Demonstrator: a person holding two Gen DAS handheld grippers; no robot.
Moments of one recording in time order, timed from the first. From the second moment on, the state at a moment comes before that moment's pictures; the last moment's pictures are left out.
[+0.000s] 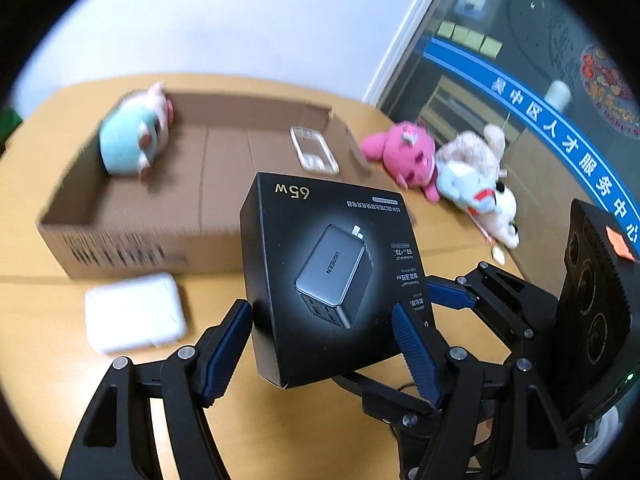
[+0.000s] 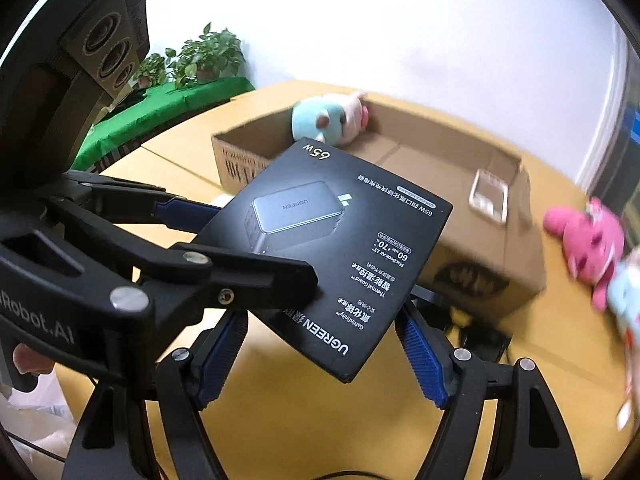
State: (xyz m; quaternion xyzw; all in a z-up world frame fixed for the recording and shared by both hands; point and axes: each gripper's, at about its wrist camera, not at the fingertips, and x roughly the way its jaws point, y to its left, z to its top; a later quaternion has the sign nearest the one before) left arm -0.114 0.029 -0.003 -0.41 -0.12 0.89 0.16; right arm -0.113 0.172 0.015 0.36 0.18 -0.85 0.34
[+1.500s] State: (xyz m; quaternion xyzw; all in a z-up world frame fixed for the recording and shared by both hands) left arm -0.342 0.068 -0.071 -0.54 -0.17 0.80 0.20; right arm -0.350 0.200 -0.031 0.49 0.17 -0.79 0.32
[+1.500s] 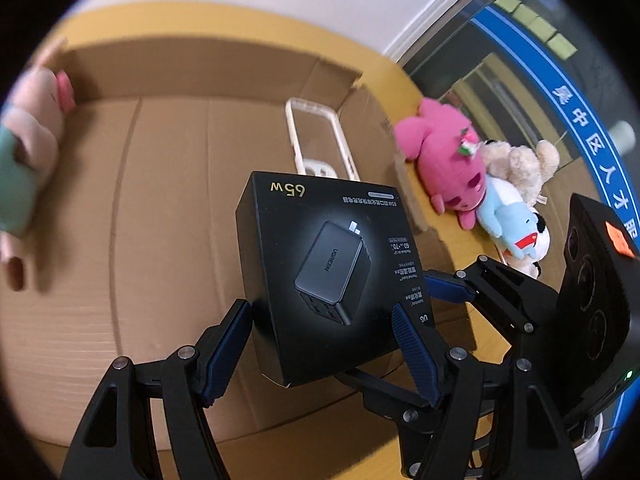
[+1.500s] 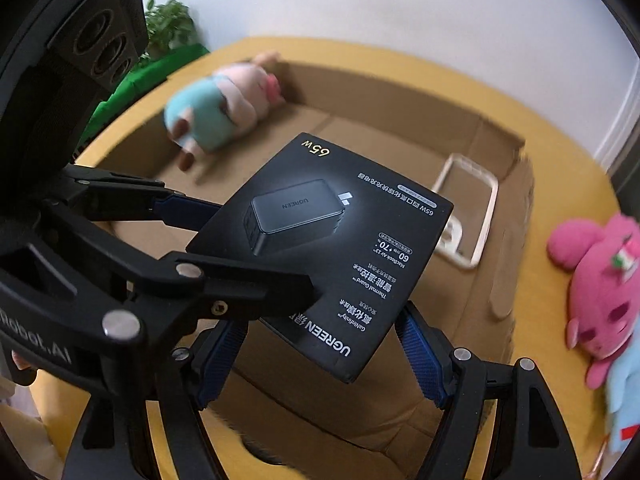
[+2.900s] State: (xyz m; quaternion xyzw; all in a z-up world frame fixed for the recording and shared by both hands) left arm -0.288 0.115 -0.060 -0.53 -0.06 0.83 0.15; right arm -0.238 0.299 0.031 0.45 0.12 -0.84 0.26
